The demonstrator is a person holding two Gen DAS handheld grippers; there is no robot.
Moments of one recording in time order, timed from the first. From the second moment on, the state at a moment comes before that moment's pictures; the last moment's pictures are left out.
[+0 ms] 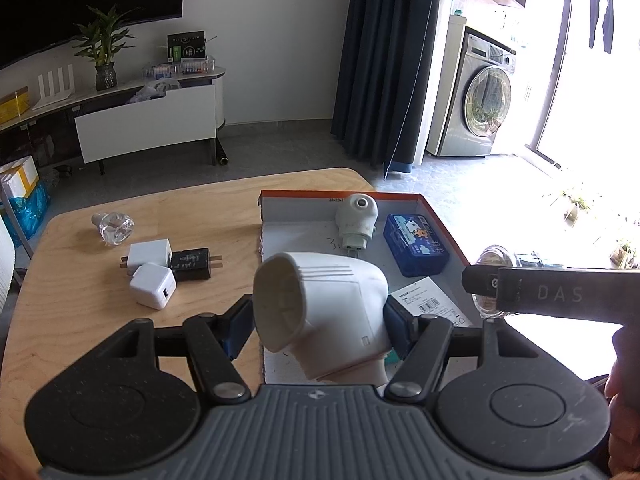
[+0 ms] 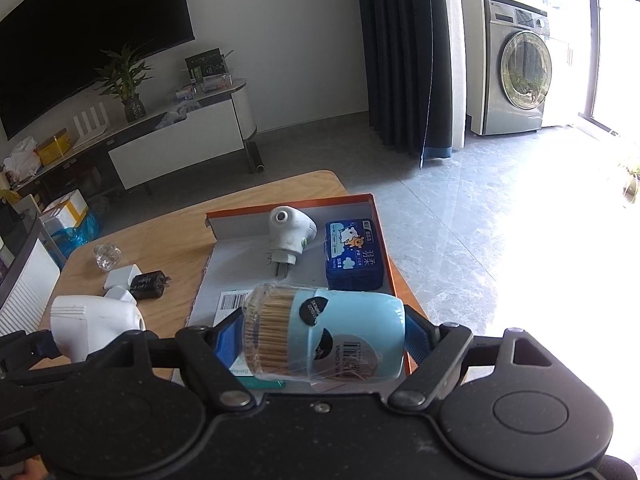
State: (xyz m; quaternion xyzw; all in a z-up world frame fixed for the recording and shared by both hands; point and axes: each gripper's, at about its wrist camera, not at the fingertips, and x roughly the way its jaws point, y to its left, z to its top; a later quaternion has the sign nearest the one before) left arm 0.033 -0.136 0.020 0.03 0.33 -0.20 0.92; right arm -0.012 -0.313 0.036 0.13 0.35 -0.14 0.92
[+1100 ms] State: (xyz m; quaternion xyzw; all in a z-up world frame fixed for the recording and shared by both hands) left arm 0.063 -0.161 0.019 0.05 0.33 -0.21 0.92; right arm 0.006 -0.329 0.031 0.14 0.35 -0.15 0.91
